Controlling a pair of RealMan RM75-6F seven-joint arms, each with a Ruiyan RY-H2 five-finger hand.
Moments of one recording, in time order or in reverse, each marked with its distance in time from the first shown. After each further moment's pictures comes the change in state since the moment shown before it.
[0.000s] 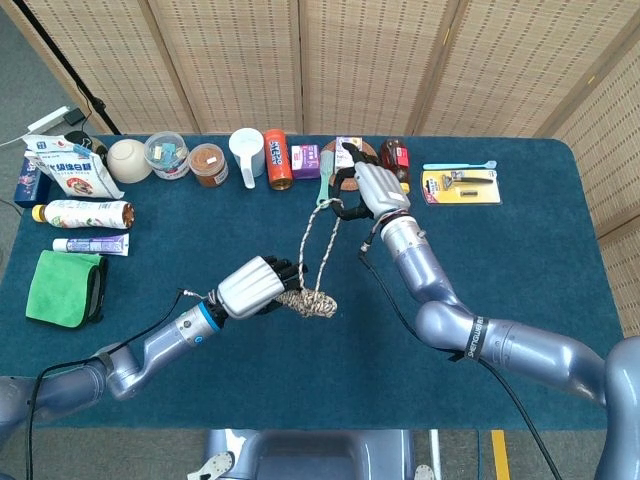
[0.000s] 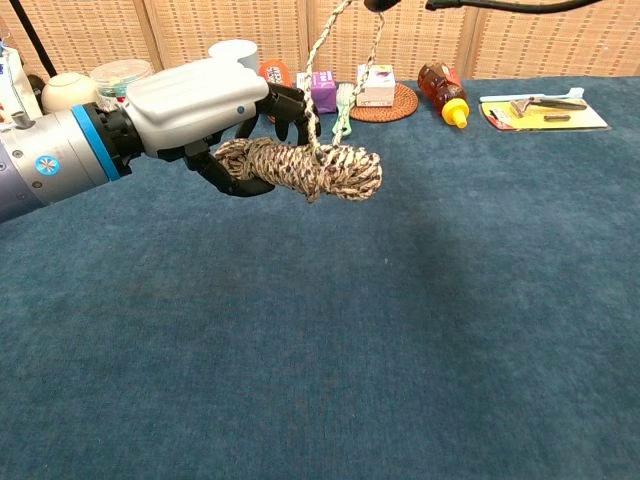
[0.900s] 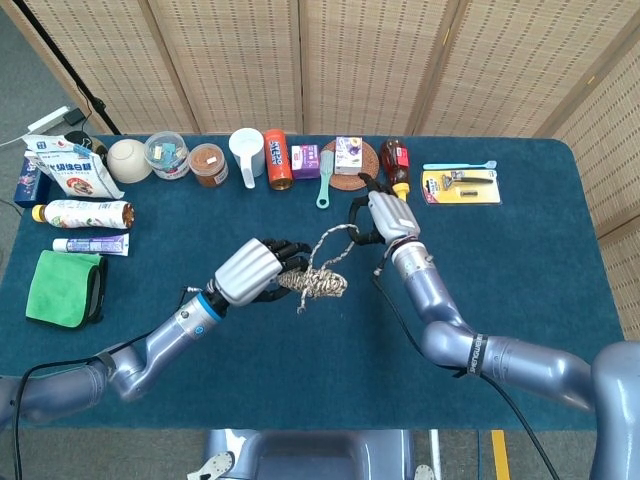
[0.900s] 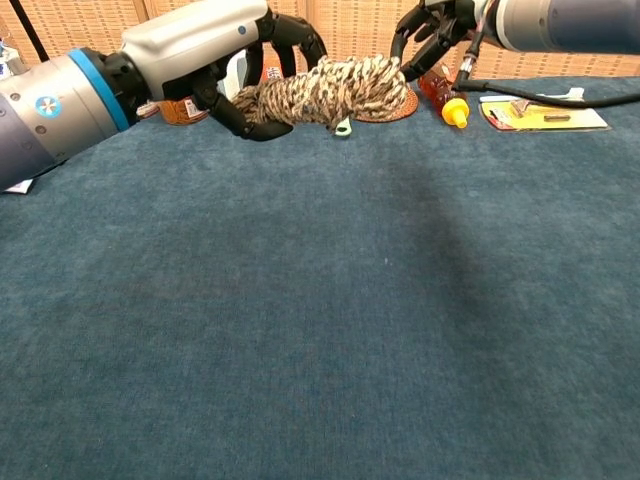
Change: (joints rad) left arm -0.002 0.039 -0.112 -0.145 -0.112 -0.025 -0.014; right arm -0.075 -0.061 -0.092 -0.034 -0.049 0.081 -0.017
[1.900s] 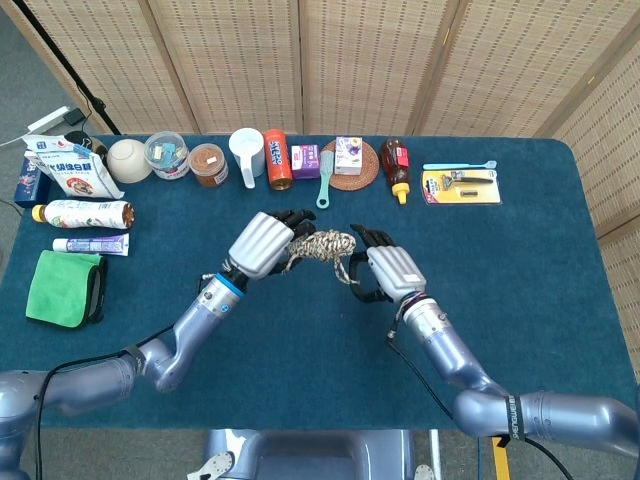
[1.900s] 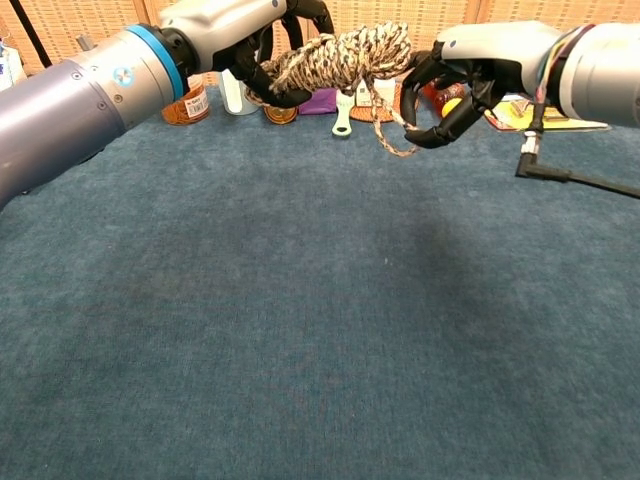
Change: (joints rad) left arm -0.049 -0.094 -0.150 0.033 -0.215 -0.111 0.194; right arm -0.199 0.079 -0.105 -0.332 -0.321 0.133 0.002
